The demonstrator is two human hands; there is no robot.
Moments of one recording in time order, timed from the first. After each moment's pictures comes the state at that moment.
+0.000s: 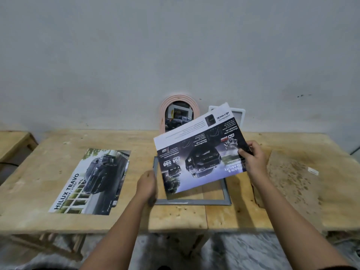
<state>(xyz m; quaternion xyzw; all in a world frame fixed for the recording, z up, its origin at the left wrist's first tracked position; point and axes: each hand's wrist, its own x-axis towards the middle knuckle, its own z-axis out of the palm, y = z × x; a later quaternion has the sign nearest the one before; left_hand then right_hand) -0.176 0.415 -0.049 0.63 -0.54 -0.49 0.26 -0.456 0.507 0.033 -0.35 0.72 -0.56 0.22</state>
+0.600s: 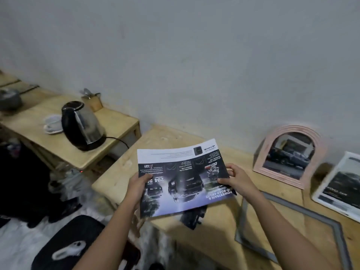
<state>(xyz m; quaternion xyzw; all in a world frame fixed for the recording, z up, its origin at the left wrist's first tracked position) 0.114 0.366 -0.018 0.64 -0.27 -0.50 0.52 -0.184 0.326 0.008 -0.54 0.62 -0.28 0.49</state>
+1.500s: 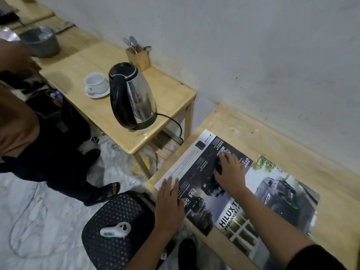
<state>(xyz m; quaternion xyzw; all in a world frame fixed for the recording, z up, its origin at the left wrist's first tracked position) 0.268 0.345 -0.145 0.80 -0.54 -0.20 0.17 0.113 0.189 -0.125 -0.78 0.60 0.00 0.17</state>
